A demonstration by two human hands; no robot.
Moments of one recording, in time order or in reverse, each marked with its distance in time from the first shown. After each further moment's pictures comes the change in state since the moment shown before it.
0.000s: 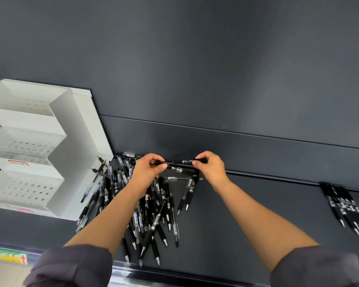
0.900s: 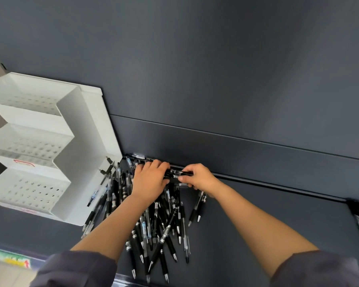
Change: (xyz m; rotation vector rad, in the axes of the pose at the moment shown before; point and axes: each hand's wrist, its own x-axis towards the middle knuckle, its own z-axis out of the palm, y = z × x) left_hand 0.024 -0.036 -0.014 1.189 0.024 0.275; right_hand 0.018 -0.013 0.053 -0.181 -0.550 0.002
